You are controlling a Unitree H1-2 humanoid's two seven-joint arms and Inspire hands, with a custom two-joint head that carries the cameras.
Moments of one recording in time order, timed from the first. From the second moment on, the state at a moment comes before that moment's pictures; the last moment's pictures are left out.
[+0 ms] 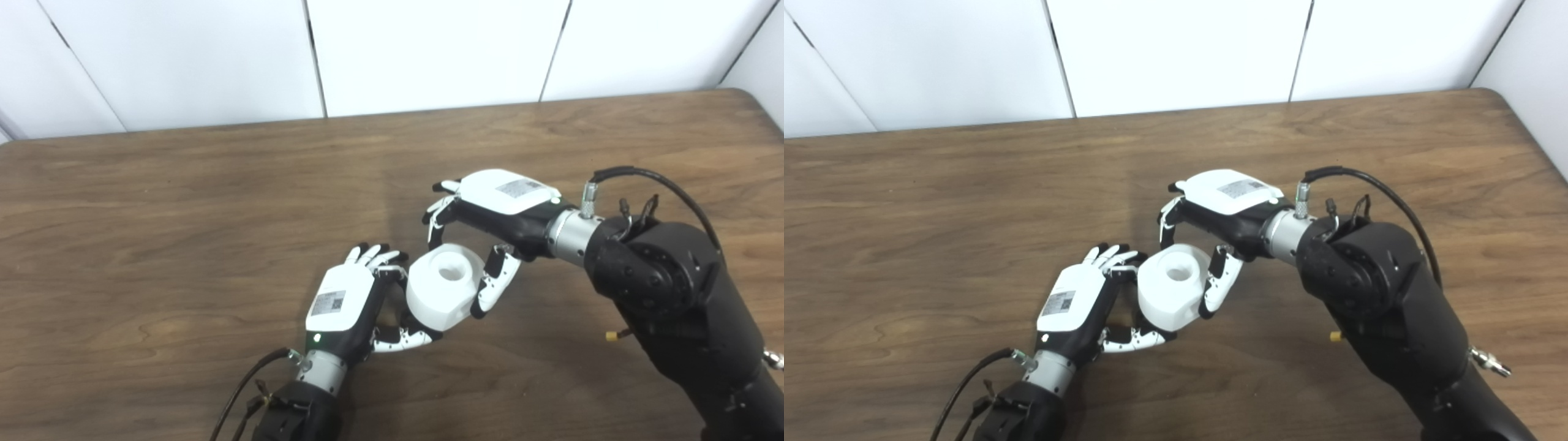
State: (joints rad) left arm 0.05 0.10 -0.54 -0.22 0.95 0.19 -0.04; right arm -0.39 -0.40 0.35 -0.65 -0.88 0.42 1.05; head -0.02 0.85
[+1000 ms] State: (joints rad) left arm 0.05 0.10 -0.54 -0.21 0.95 0.19 -0.04; right arm -0.37 -0.37 0.36 -0.65 -0.92 0.38 1.01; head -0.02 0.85
